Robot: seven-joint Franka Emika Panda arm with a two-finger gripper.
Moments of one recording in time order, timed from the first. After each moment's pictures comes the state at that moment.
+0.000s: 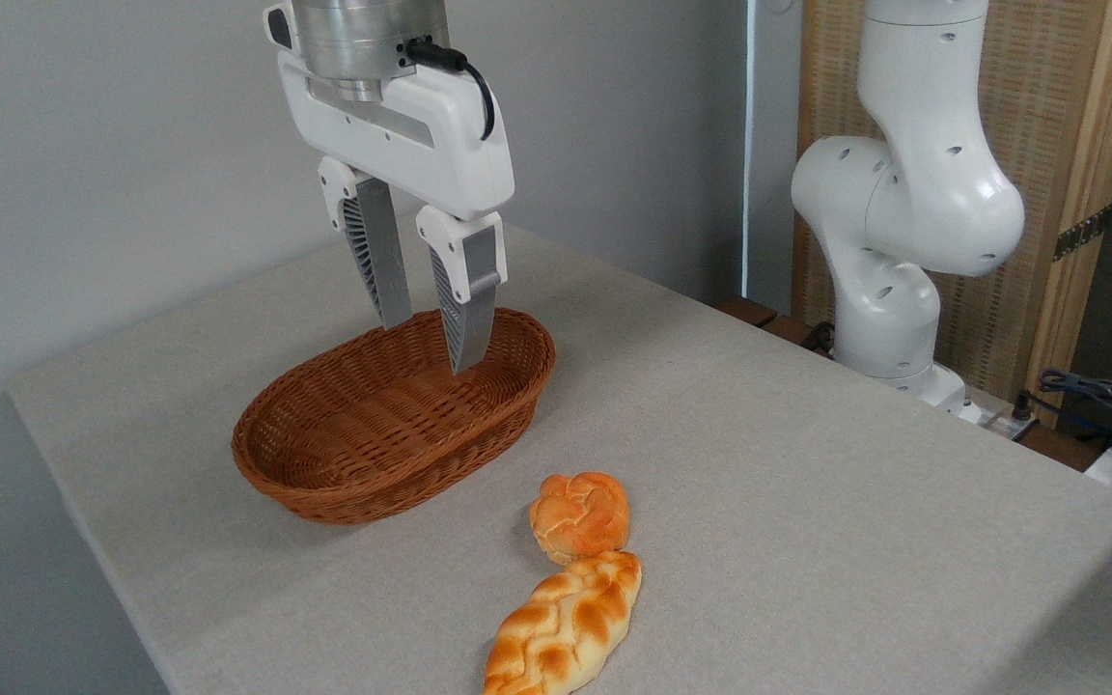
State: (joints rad) arm -0.05 -0.03 0.02 -1.63 -0.07 1.63 0.70
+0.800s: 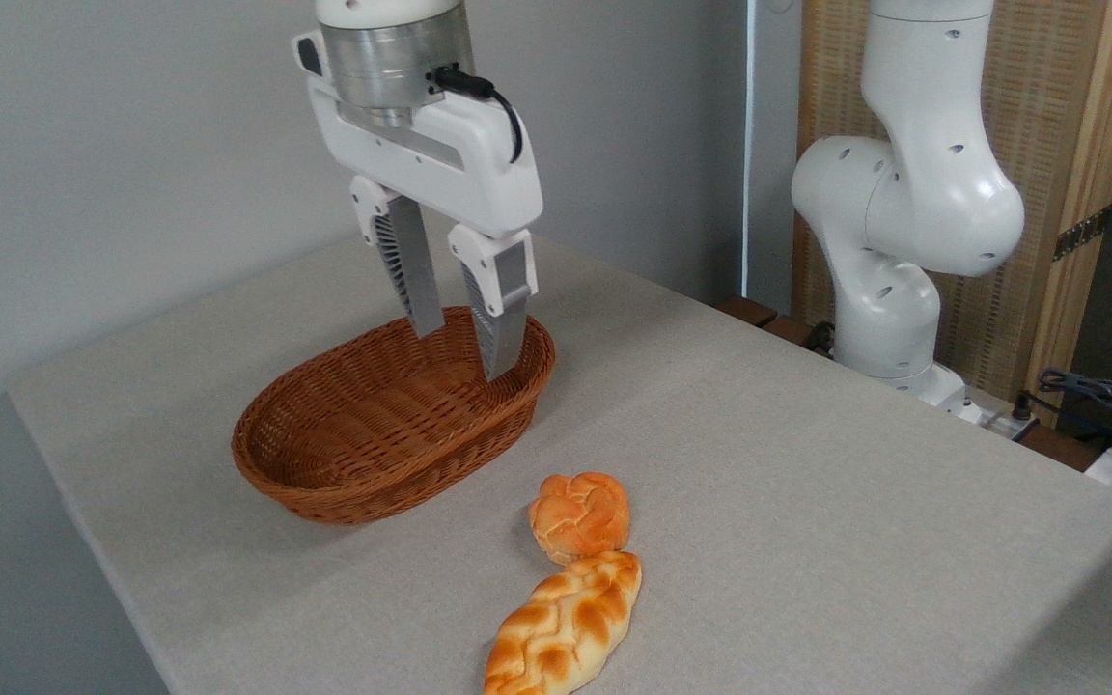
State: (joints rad) arm -0.06 -0.09 0.02 -1.74 -0.07 1.64 0.70
